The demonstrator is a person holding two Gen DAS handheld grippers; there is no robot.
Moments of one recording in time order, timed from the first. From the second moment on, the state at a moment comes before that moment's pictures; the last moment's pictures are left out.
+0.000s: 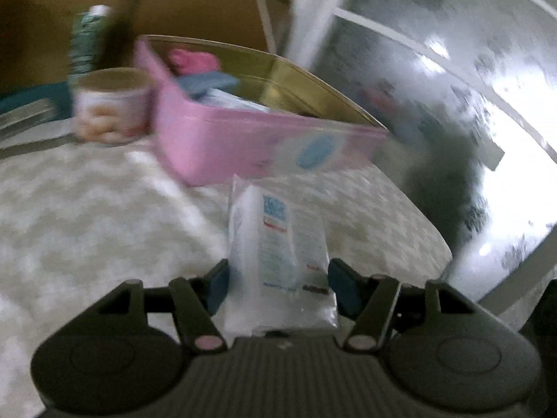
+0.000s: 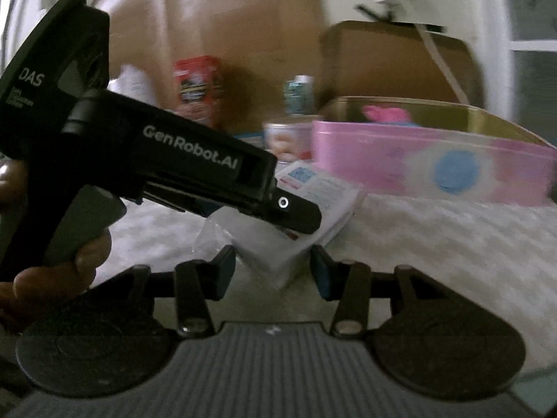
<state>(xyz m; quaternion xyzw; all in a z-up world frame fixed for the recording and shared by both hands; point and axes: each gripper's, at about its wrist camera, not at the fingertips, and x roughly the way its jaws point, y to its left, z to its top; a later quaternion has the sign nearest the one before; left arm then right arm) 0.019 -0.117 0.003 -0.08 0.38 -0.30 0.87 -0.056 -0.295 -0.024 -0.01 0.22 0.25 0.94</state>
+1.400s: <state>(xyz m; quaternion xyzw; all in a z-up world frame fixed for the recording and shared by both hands) 0.166 -0.245 0.068 0.03 0.32 -0.24 0.92 0.088 -0.383 0.035 0.02 0.11 0.09 0.99</state>
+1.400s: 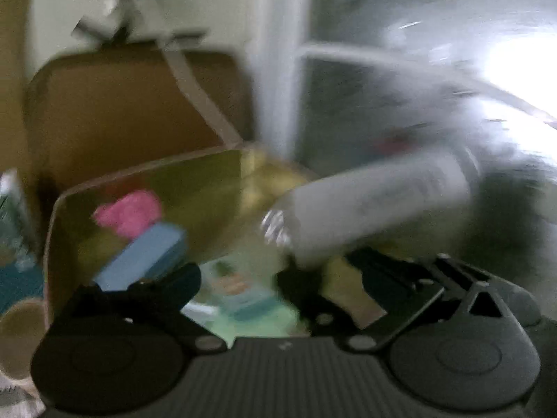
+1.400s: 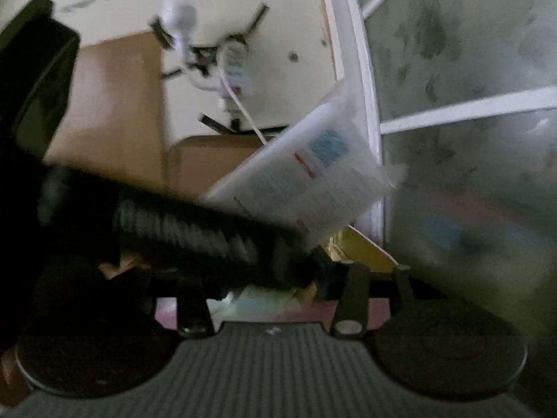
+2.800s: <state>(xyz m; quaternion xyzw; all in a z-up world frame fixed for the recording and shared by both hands) 0.036 -0.048 0.050 -0.01 0.27 -0.07 0.96 0.002 -0.286 0.014 0.02 0.16 0.12 0.98</state>
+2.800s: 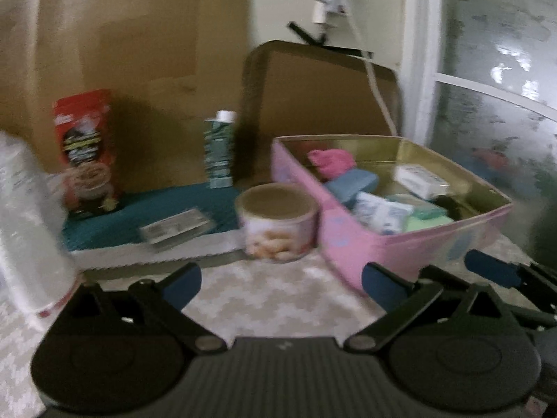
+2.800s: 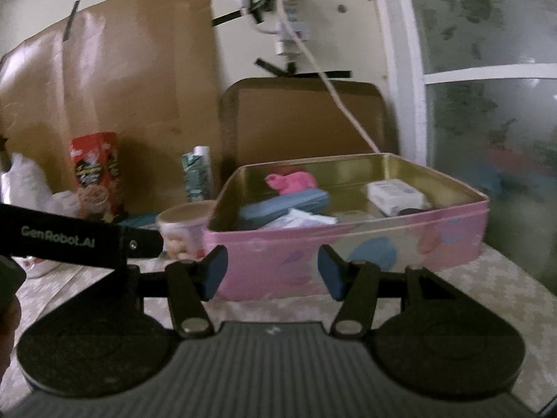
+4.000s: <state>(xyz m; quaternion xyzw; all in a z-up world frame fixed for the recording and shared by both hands) 0.015 0.098 0.012 -0.05 0.27 0.10 0.96 0.015 -0.169 0.002 -0.08 0.20 0.23 0.95</state>
